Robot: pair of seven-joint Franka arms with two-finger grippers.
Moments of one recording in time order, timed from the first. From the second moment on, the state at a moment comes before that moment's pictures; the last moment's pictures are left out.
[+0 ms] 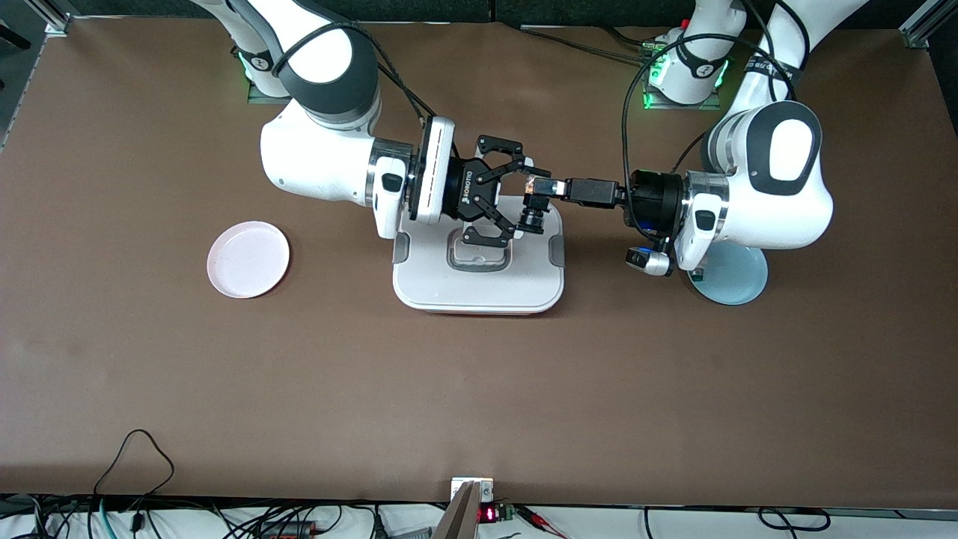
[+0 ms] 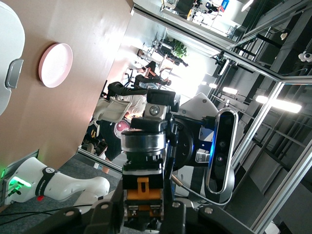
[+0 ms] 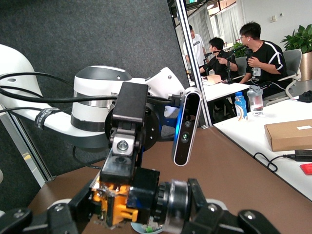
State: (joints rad) left arm -0.03 0.28 -0.27 -1.77 -1.58 1.77 0.05; right arm 0.26 0.49 0.52 -1.48 1.45 2.49 -1.57
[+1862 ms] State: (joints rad) left arm 0.17 0.28 -0.26 -1.72 -0.47 1.48 0.75; right arm -0.10 0.29 0.51 -1.84 1.38 2.38 -1.57
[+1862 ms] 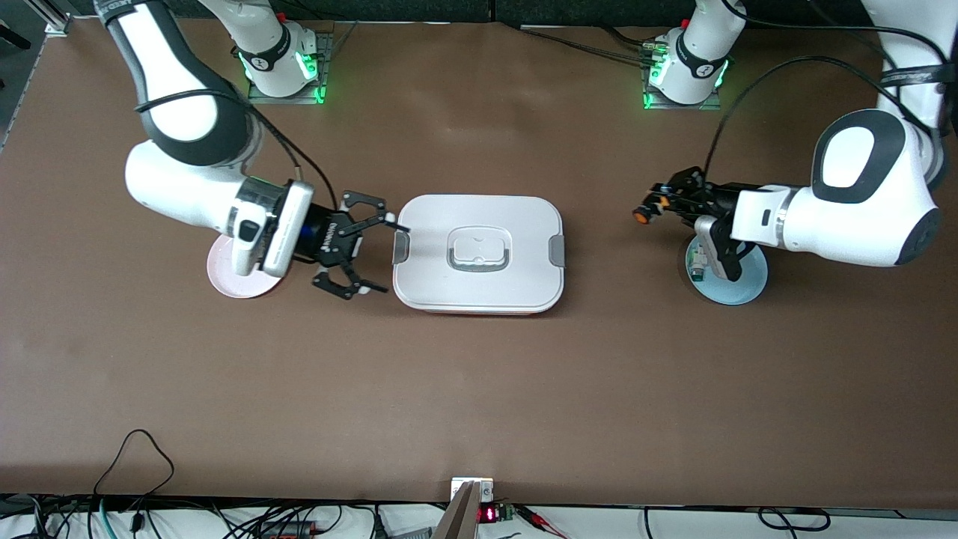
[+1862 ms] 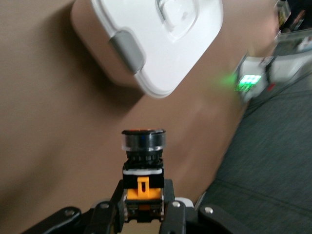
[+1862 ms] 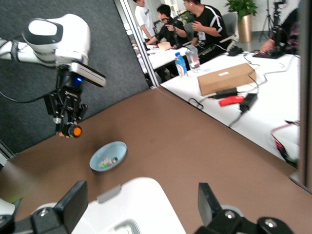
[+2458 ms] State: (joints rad) left arm 0.16 0.29 -0.30 -1.72 -0.01 1.56 1.16; right arm -0.14 0.26 0.35 -1.89 1.07 2.29 -1.24
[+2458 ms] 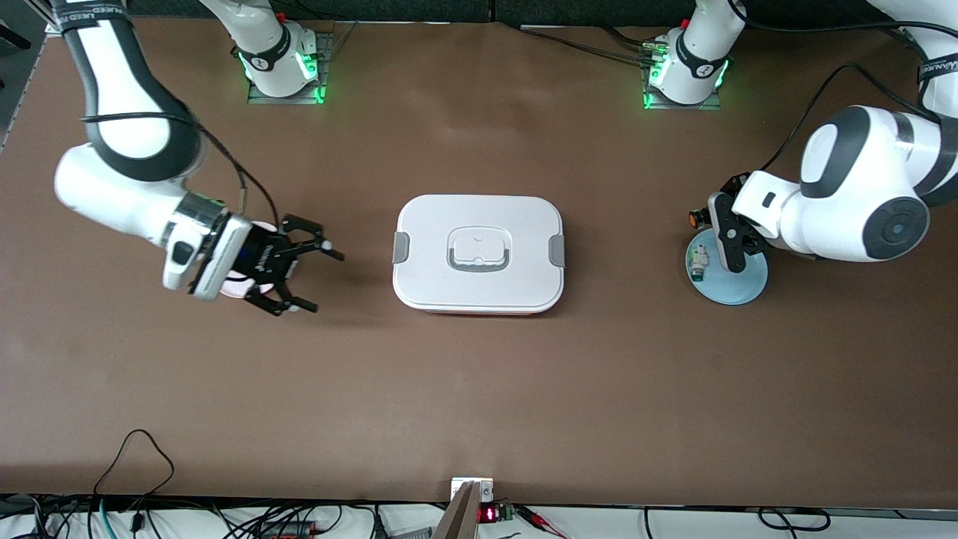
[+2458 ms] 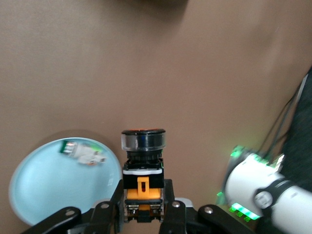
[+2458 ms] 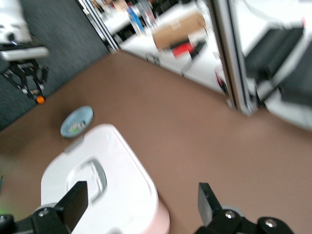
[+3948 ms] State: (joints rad) left arm 0.39 0.41 -0.29 -2.04 0.12 2.21 1.57; right arm -0.12 0.12 0.20 -1.56 -0.05 1.58 0.00
